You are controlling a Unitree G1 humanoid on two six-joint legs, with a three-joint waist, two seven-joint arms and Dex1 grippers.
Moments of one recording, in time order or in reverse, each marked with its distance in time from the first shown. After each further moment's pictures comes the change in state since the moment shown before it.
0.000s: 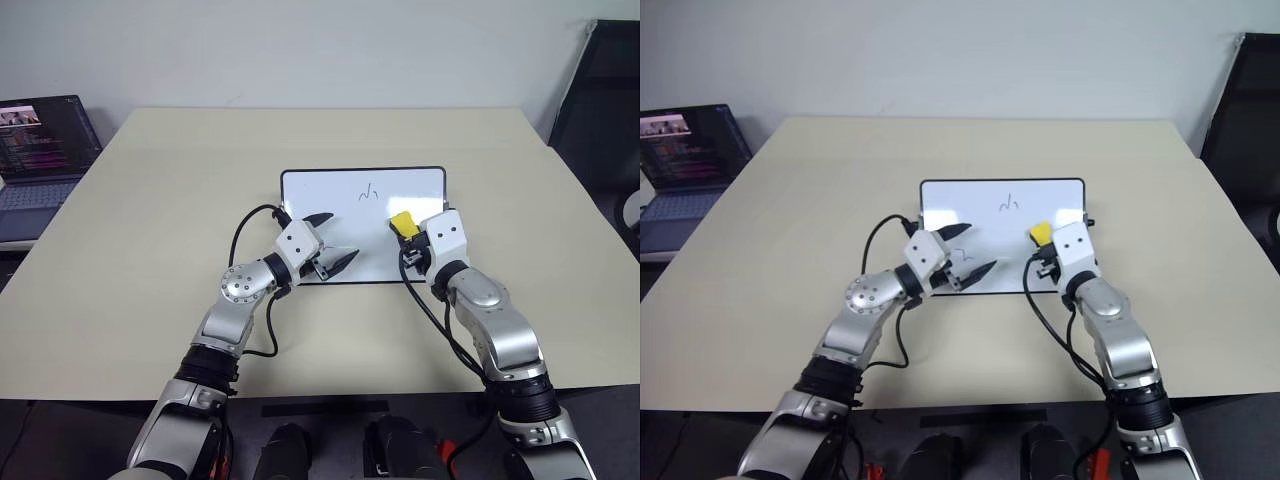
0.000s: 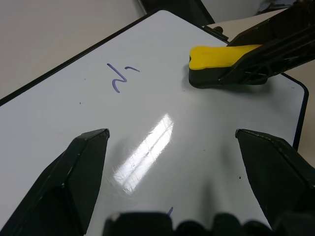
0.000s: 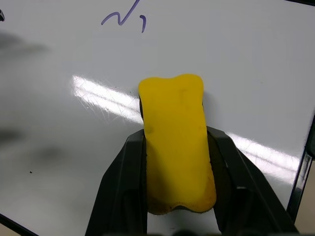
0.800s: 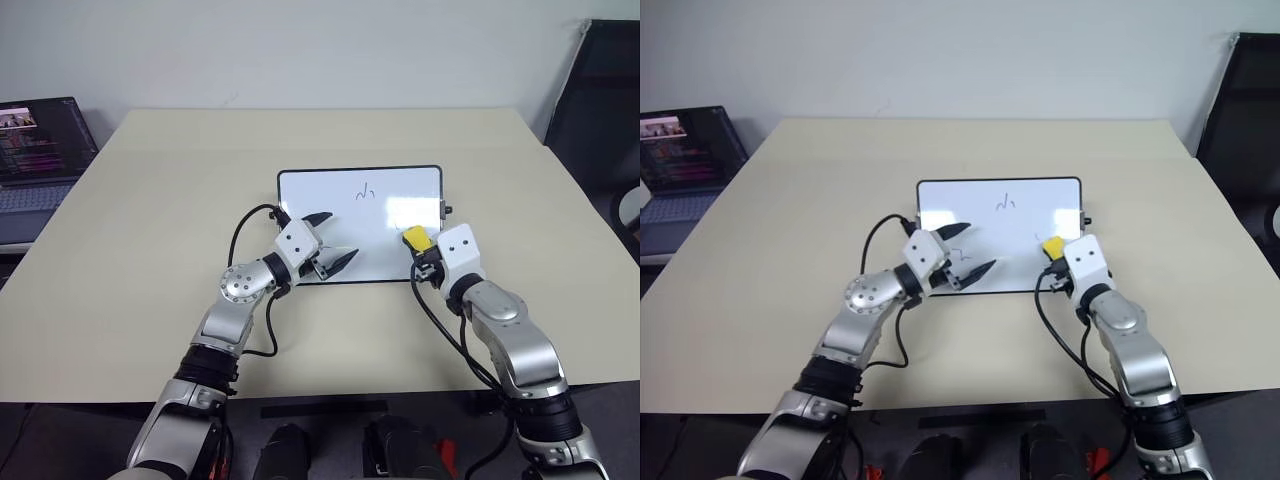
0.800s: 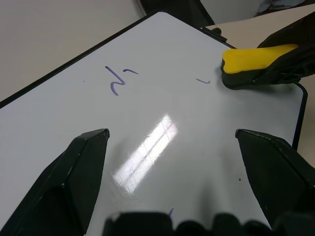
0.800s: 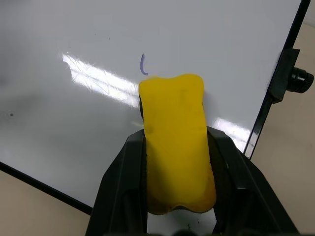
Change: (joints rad) left arm -0.001 0.000 0.002 0.001 0.000 0.000 0.001; right arm 0.074 -0.054 0.001 -0.079 -0.006 0.050 0.021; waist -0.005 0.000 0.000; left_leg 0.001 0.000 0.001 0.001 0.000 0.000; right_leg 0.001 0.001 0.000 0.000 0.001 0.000
